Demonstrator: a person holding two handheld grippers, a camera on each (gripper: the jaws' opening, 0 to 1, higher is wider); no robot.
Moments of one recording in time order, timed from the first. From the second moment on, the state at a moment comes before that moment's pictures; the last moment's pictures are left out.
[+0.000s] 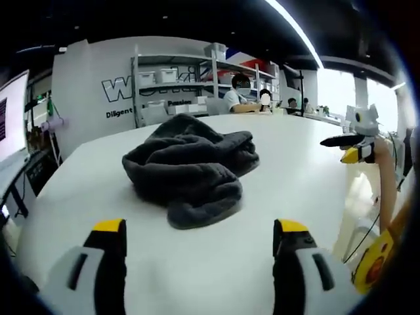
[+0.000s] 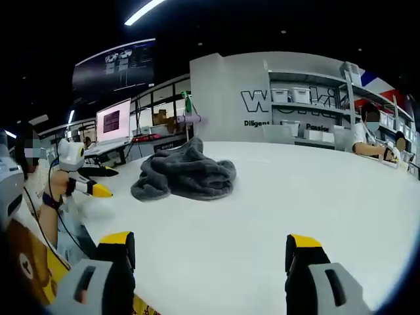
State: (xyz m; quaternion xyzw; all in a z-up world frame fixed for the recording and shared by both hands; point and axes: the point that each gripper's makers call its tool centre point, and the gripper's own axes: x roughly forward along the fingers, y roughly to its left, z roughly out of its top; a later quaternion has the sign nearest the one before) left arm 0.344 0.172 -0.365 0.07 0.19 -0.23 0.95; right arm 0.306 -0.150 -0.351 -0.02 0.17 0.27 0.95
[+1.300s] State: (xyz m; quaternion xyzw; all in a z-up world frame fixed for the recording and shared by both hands) left arm 0.391 0.153 -0.374 0.04 0.17 -0.47 0.87; right arm 0.281 -0.139 -0.340 -0.03 0.16 0.39 0.91
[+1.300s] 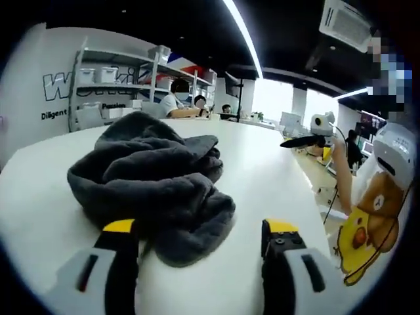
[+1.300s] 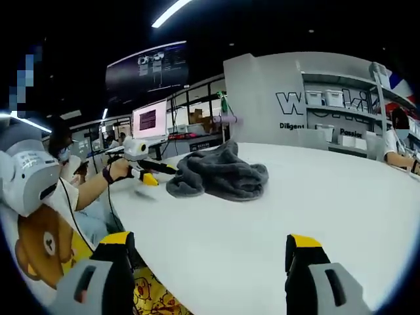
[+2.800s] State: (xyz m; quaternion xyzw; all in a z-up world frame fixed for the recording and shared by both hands) left arm 0.440 0.203 -0.254 0.00 0.07 -0.35 0.94; right arm 0.275 -0.133 -0.332 -0.02 0.15 0.40 0.90
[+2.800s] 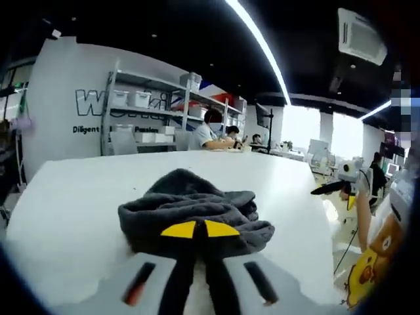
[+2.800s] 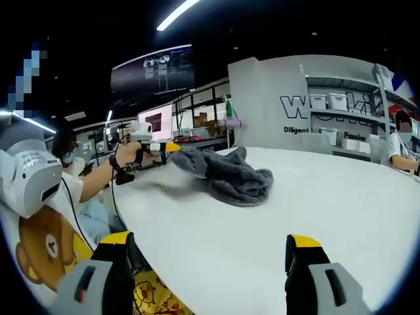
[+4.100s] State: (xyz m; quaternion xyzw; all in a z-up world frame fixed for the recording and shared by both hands) left arm 0.395 0.210 -0.297 0.03 0.11 -0.34 0.93; right arm 0.275 -0.122 -0.336 -0.02 0.15 0.42 0.90
